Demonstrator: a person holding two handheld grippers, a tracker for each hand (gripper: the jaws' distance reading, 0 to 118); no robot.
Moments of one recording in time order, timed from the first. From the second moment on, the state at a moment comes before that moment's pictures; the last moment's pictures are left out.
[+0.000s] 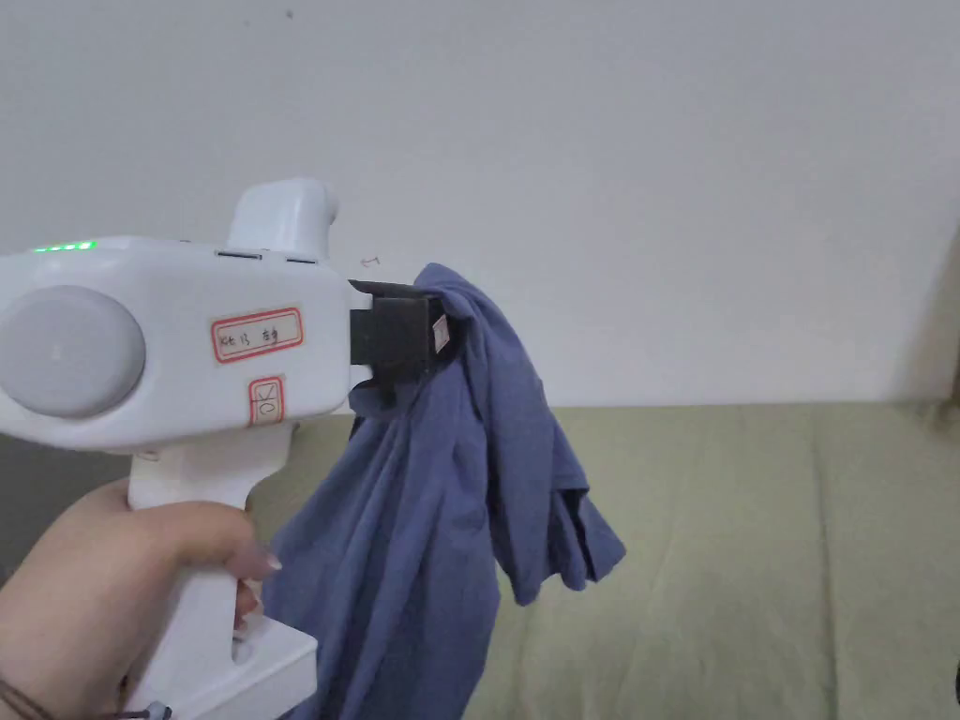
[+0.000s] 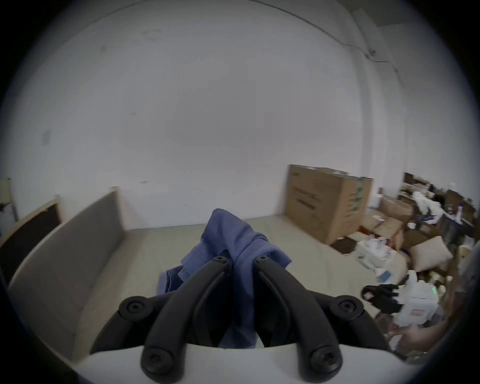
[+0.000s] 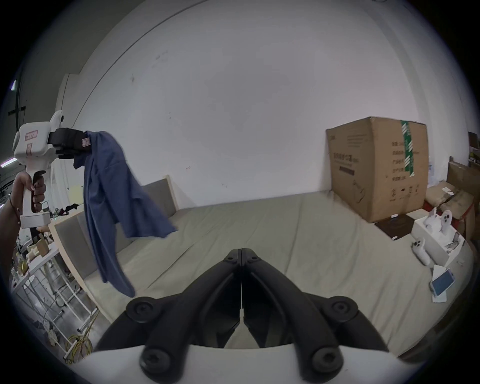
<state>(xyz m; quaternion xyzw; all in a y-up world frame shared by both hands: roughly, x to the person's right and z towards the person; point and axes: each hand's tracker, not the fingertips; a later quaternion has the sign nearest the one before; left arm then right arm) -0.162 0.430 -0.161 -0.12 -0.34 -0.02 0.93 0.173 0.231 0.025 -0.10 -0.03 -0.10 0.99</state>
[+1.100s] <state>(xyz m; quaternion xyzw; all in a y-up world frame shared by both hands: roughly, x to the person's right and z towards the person) -0.090 0.228 -0.112 -0.12 -0.34 0.10 0.93 0.241 0.190 0.049 -0.11 -0.11 -0.11 0.98</state>
